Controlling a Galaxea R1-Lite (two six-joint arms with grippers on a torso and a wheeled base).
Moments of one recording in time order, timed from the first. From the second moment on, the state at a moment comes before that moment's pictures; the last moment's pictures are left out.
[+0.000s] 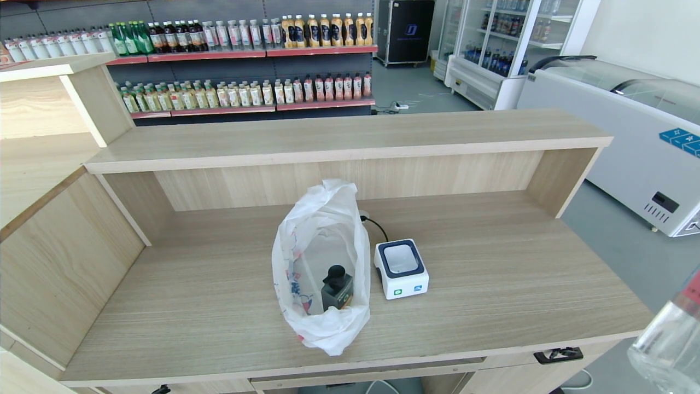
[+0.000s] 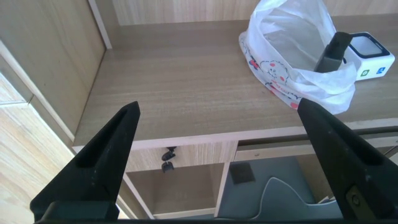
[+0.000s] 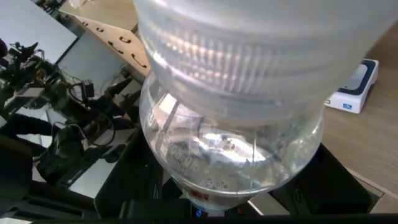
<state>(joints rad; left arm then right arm) -0.01 0.00 0.00 0.00 -0.05 0.00 0.32 0.93 -1.12 0.35 0.66 0.25</state>
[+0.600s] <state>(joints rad) -0.01 0.00 0.00 0.00 -0.05 0.00 0.31 0.93 -1.11 0.35 0.59 0.24</state>
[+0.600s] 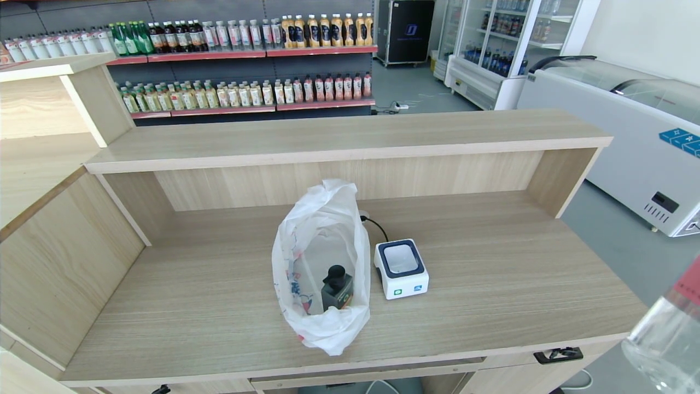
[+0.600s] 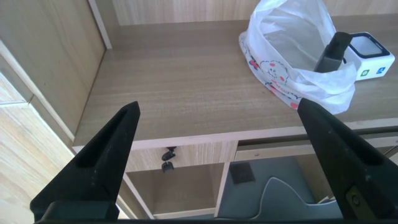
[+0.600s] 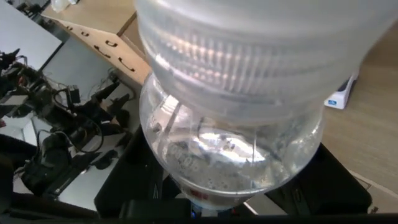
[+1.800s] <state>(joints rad) -0.01 0.00 0.00 0.00 -0.05 0.00 -0.08 1.33 -0.86 -0.32 0.05 -0.30</state>
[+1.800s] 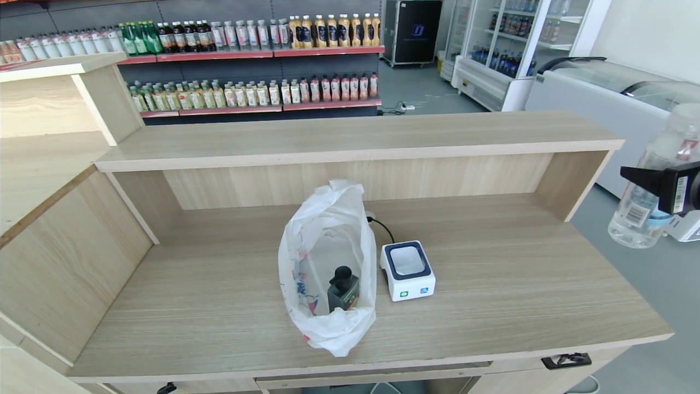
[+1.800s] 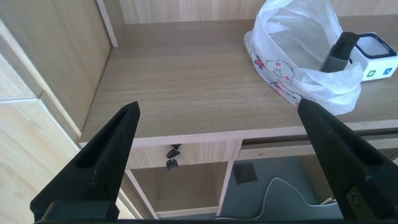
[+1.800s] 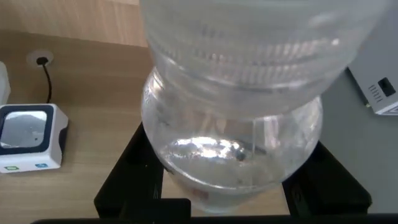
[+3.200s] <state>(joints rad) -0.01 0.00 0.00 0.00 -0.05 0.00 -0.06 1.65 -0.63 -0.99 0.67 -0.71</state>
